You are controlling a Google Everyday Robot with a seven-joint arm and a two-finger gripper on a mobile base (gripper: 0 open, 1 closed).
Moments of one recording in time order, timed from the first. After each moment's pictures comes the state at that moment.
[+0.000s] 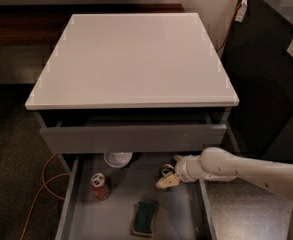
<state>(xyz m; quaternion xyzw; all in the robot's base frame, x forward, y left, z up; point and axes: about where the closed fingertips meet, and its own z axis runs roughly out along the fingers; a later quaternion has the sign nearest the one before) 0.580 -0.117 0.432 -0.43 0.83 0.17 0.30</state>
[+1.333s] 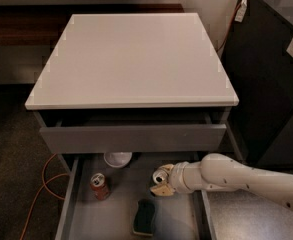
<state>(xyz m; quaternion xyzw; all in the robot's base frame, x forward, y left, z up) 0.506 -0.066 0.501 -0.51 0.78 0.20 0.32</state>
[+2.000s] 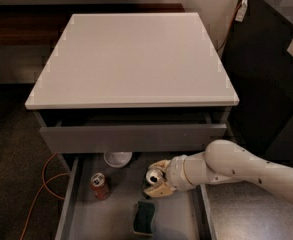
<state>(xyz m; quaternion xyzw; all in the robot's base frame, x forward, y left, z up) 0.467 -0.041 0.581 -0.57 0.72 0.24 0.33</state>
